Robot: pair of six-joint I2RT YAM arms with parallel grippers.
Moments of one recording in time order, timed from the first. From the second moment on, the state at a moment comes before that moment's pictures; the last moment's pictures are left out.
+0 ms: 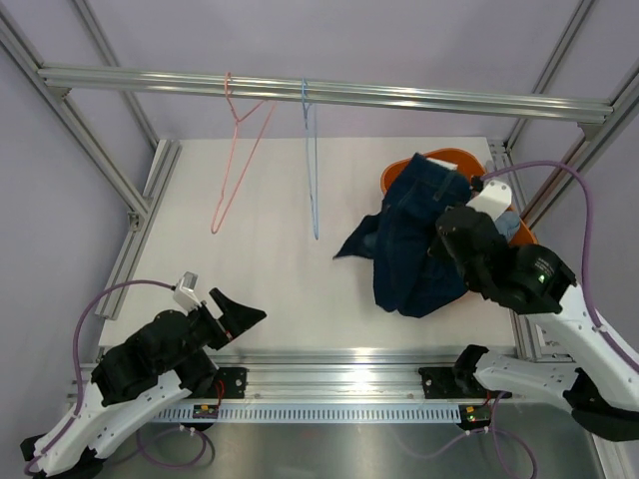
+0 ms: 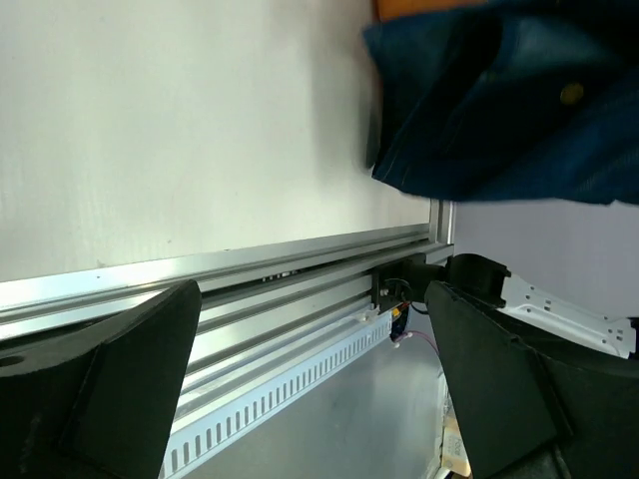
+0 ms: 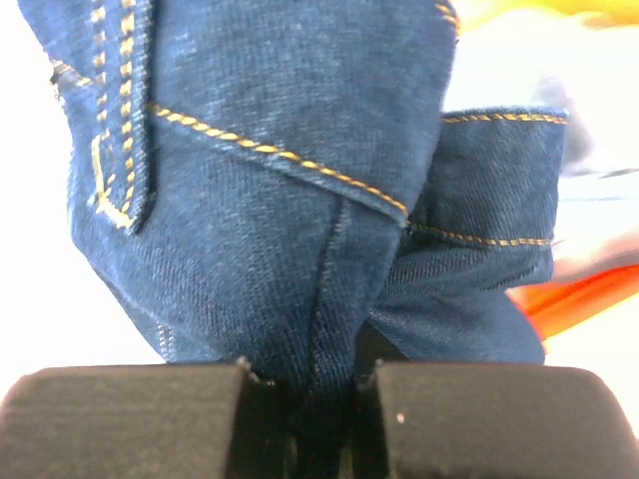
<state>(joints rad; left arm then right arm) -0.88 0.01 0.51 -0.95 -0.14 -1.23 0.98 0.96 1.38 -1.12 0.72 0.90</state>
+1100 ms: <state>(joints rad) -0.88 0.01 0.50 -0.93 -0.12 -1.22 0.34 1.11 1.71 -0.70 0.63 0.20</state>
